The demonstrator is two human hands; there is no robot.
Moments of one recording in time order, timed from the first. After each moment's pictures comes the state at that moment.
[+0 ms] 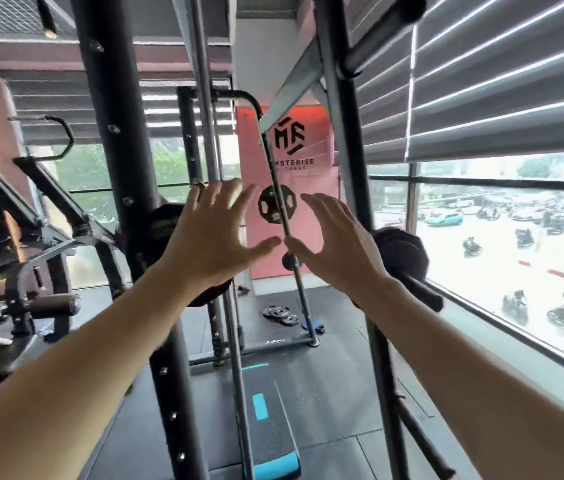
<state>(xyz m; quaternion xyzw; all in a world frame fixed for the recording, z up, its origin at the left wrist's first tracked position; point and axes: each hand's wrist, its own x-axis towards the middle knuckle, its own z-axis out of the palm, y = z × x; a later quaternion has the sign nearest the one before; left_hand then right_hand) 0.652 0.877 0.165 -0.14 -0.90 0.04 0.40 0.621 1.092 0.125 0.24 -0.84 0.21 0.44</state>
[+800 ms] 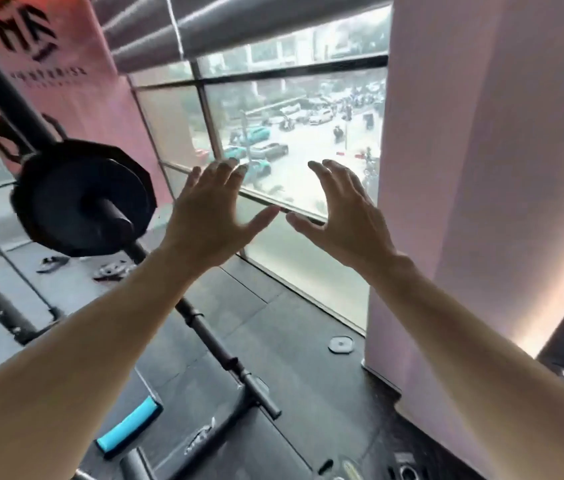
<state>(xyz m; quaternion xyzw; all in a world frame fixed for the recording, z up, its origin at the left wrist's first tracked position) 0.629 1.354 0.013 -0.41 -0.86 -0.07 0.29 0.725 1.548 -0.036 -0.08 -0.89 0.14 0.42</state>
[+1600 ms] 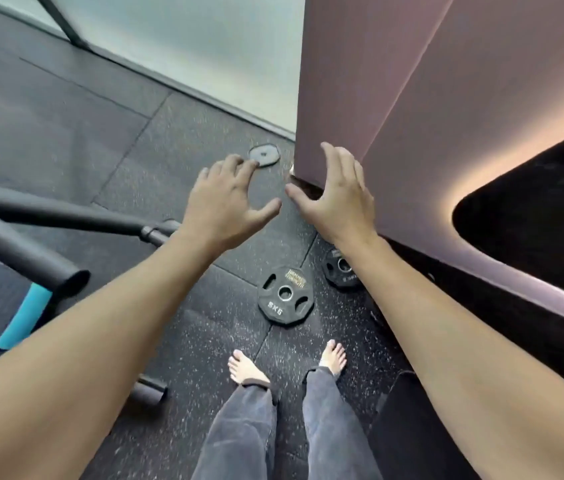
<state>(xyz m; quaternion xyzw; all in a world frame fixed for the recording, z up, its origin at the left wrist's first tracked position) 0.539 1.531 -0.443 -0.51 -0.85 -0.07 -0.10 0.682 1.650 -0.464 -0.45 -0.86 0.23 0.12</state>
